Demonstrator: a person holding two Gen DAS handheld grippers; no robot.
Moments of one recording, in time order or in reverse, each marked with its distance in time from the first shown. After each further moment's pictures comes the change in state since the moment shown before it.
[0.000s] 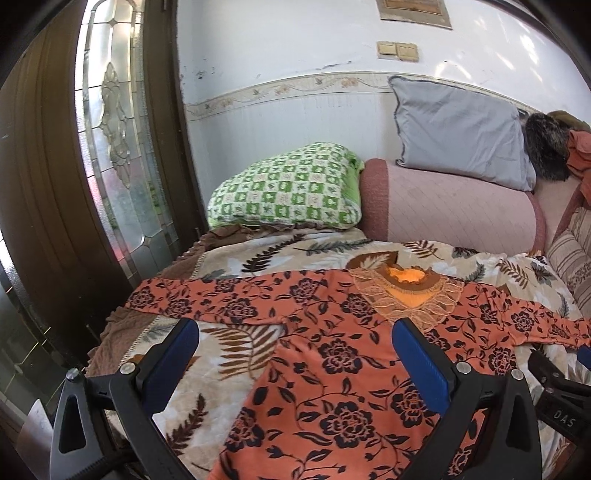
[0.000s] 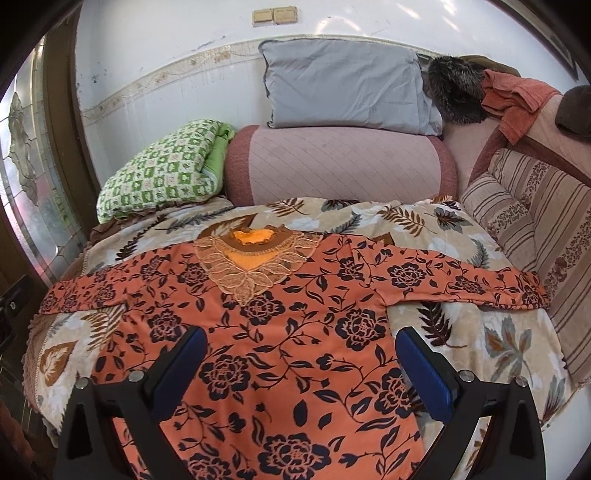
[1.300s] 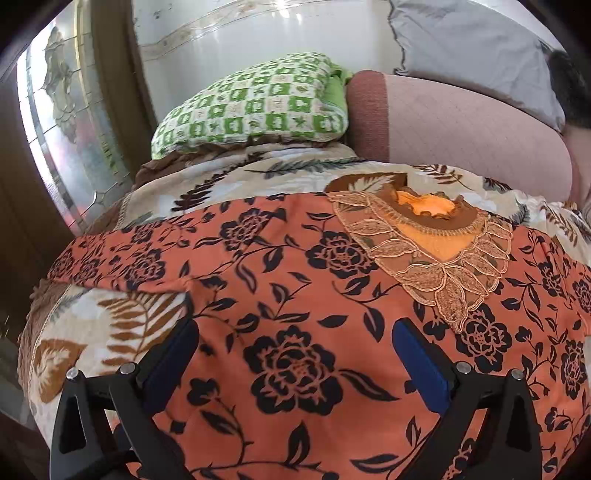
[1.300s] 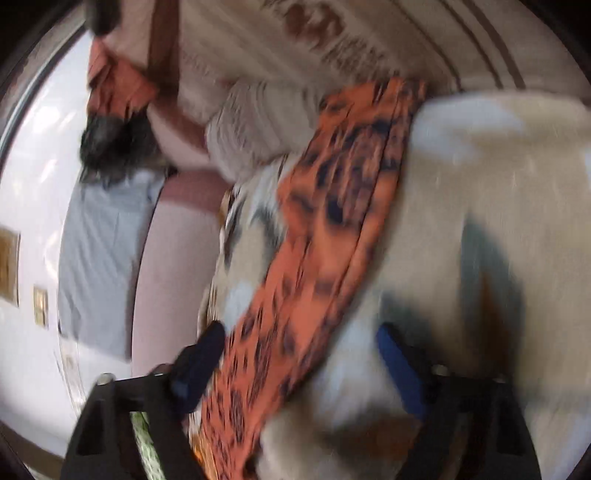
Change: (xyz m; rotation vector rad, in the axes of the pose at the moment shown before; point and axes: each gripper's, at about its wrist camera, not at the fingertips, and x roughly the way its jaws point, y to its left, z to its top) left arm 0.214 -0.066 -0.050 0.038 0.213 -0.001; right arm 0.172 -0.417 -0.084 1.284 -0.148 0.059
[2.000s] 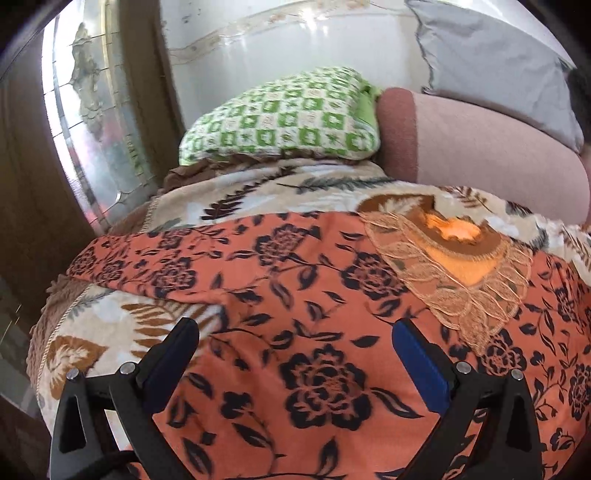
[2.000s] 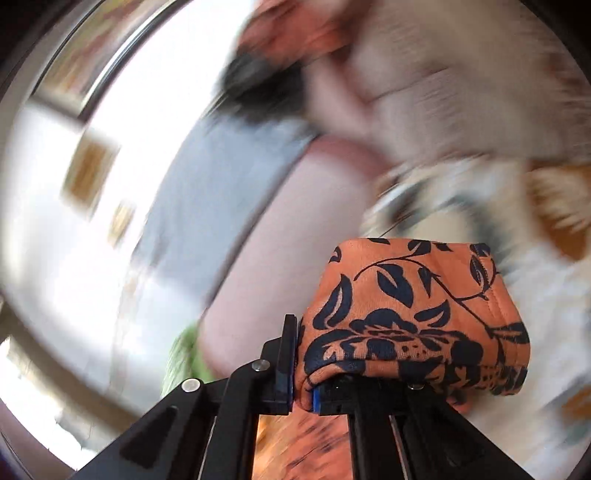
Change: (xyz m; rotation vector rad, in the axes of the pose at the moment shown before) left arm -0.007 0.030 0.007 -0.078 -0.050 0.088; right arm 0.012 0.190 -0.088 -0.385 0.089 0.346
